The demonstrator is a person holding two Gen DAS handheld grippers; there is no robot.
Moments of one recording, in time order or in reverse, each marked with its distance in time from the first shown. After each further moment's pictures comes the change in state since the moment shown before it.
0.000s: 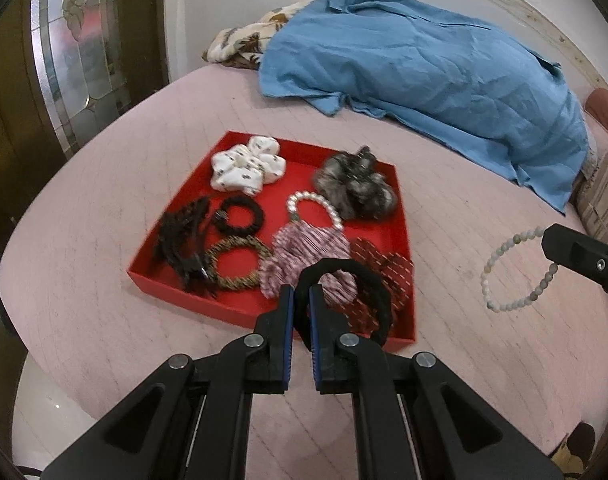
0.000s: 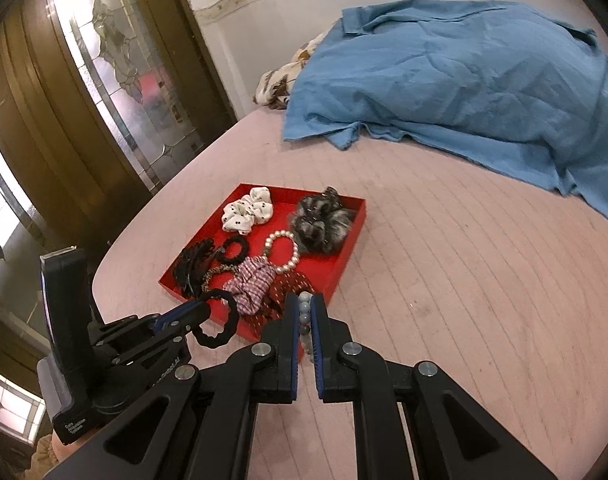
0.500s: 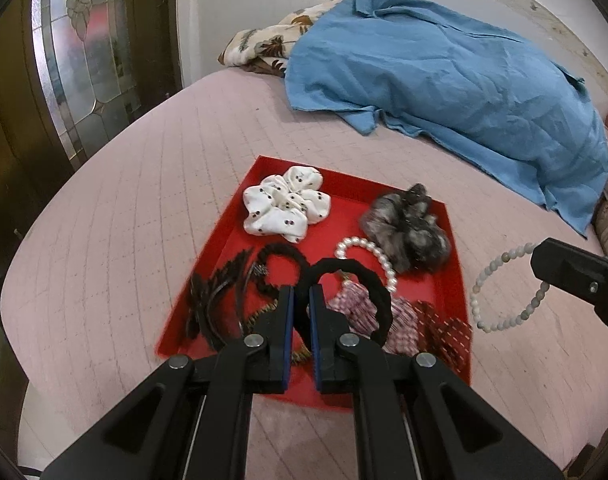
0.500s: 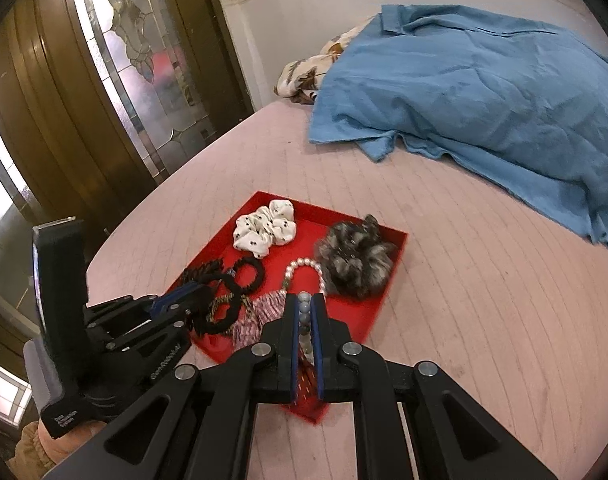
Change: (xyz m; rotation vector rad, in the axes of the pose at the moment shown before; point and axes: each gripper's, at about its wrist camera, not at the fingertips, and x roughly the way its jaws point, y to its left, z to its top) left arm 0.040 0.040 0.049 -0.024 0.004 0.032; right arm 0.063 0.037 0.045 -0.093 0.030 0.006
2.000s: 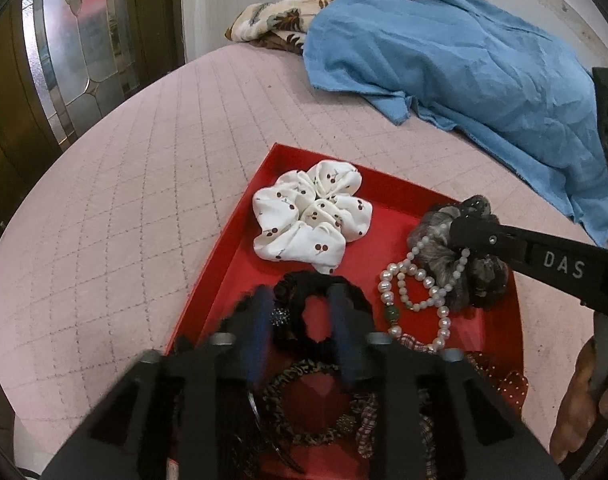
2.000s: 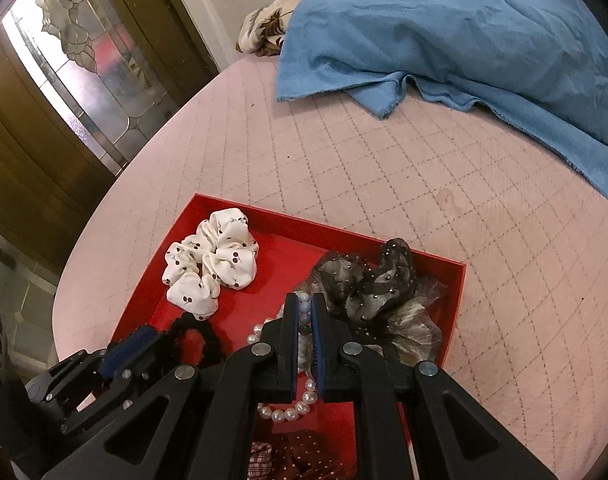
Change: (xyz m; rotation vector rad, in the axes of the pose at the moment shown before) left arm 0.063 0.020 0.022 -0.038 0.048 0.007; right arm 0.150 -0.039 0.050 0.136 0.152 0.006
